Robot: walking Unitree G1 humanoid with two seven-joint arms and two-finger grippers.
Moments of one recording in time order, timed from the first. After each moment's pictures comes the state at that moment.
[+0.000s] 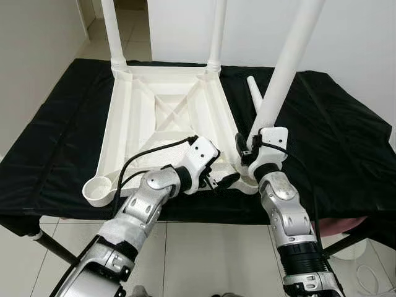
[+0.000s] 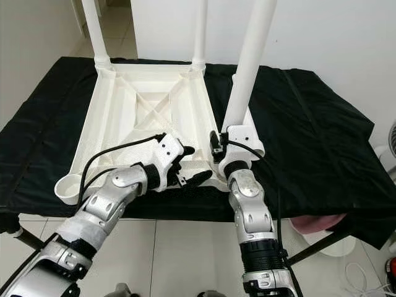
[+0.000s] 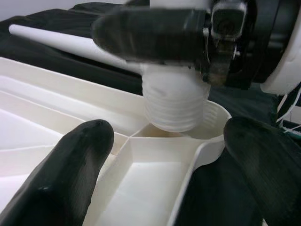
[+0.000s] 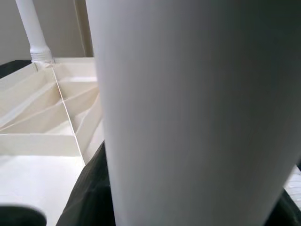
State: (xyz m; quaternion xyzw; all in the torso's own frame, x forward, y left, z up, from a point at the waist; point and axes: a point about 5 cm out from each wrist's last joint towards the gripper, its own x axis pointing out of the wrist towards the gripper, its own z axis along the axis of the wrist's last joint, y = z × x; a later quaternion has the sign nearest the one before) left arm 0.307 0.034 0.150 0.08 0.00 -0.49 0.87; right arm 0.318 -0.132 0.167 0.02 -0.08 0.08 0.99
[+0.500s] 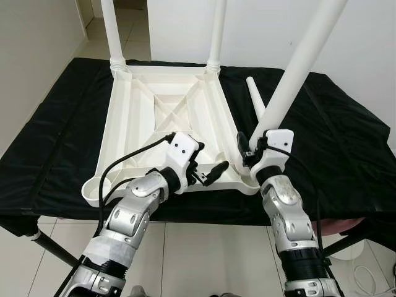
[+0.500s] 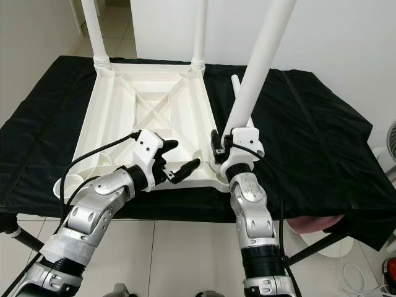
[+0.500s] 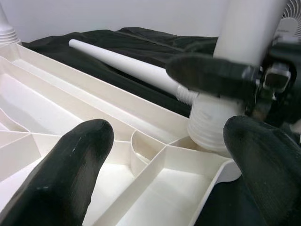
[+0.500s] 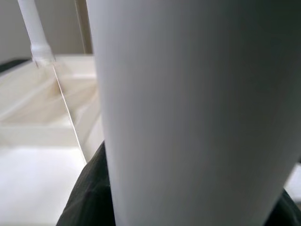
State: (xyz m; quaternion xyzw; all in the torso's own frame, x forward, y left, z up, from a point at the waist) left arm 0.297 0.058 0.164 0.02 -0.03 -0.43 0.90; right arm 0.309 -0.140 0.153 0.02 -0.08 0.08 0.99
